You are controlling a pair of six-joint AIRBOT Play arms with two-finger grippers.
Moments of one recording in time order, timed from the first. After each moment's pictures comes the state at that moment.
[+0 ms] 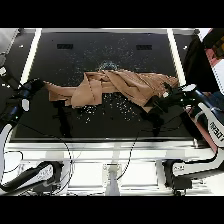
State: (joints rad) left arm 0.21 -1.17 0.73 1.68 -0.05 -1.94; right arm -0.21 -1.56 1.00 -0.84 1.27 1.29
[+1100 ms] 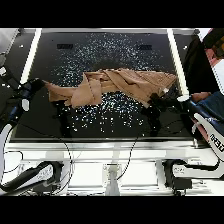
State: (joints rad) left arm 0.21 -1.17 0.73 1.68 -0.05 -1.94; right arm -0.09 -1.44 0.78 -0.63 0.63 1.37
